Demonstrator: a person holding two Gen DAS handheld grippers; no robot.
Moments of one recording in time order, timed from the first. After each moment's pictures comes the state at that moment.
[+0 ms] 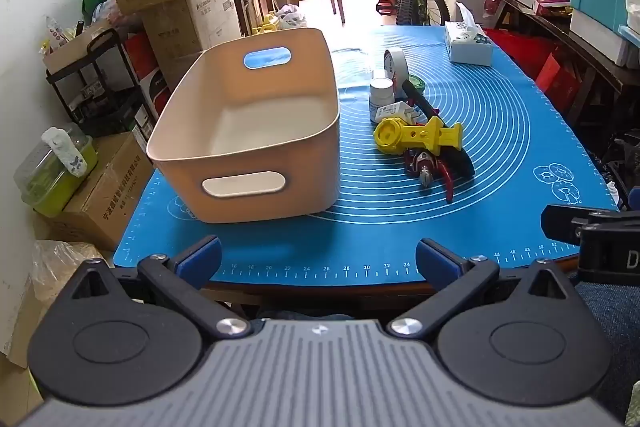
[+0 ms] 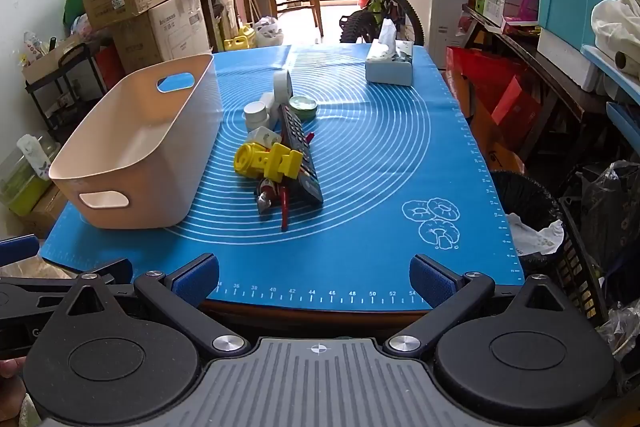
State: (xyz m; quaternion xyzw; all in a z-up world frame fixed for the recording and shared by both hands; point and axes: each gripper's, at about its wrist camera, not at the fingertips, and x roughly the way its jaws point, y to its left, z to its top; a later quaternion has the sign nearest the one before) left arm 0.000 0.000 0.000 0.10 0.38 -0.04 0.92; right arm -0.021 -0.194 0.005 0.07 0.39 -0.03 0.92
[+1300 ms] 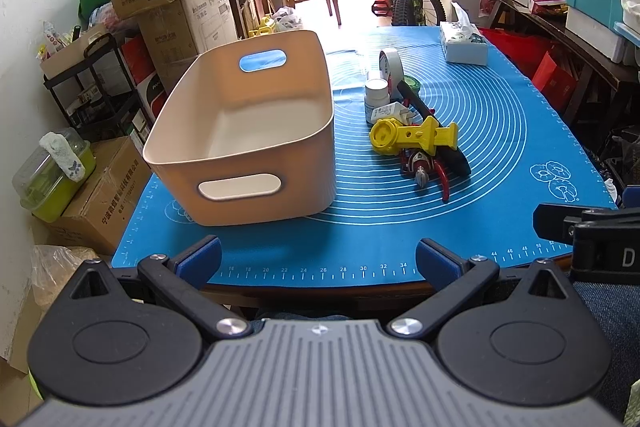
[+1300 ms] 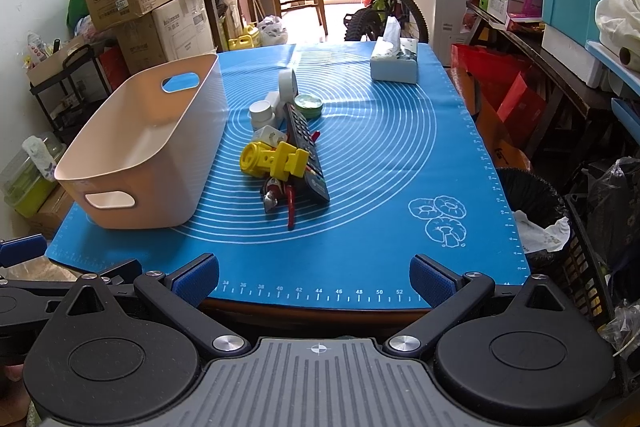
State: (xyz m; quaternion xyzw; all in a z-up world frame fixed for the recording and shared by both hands) left arm -0.001 -0.004 0.000 0.10 0.37 -0.04 0.92; right arm -0.021 -0.195 0.005 0.08 0.40 -0.02 0.91
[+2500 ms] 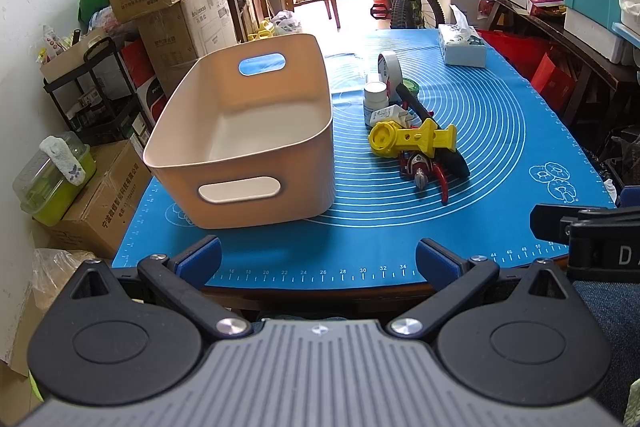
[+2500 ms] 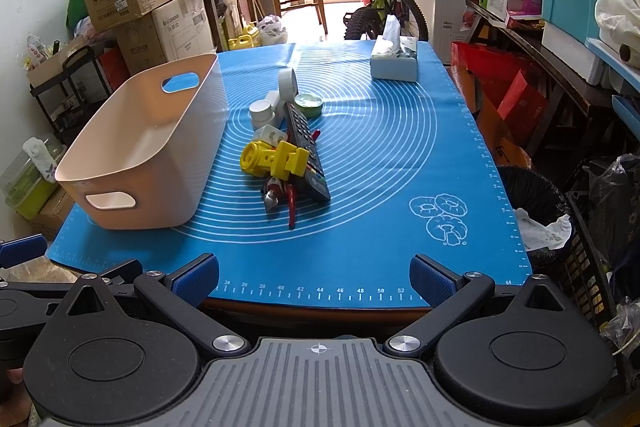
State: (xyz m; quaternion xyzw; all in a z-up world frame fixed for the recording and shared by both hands) left arm -0.002 -0.006 0.002 0.10 0.37 -0.04 0.92; right arm -0.022 -0.198 0.006 0.08 0.40 -0.02 0.91
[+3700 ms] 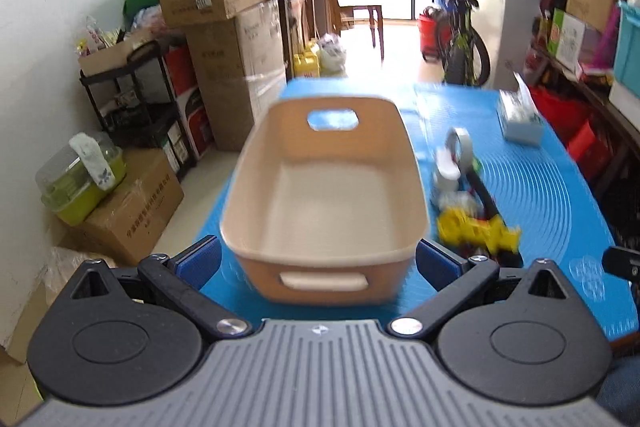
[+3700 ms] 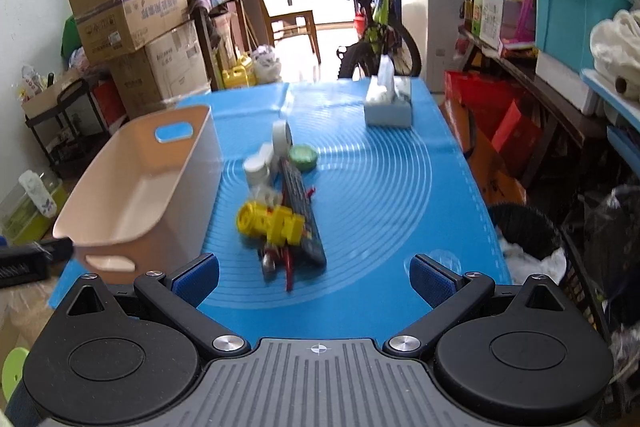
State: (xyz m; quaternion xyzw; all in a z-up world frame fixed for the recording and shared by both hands) left arm 0.061 0.055 0.063 0.05 0.34 0.01 0.94; right arm 0.022 -0.209 0.045 0.09 0.35 -0.03 0.93
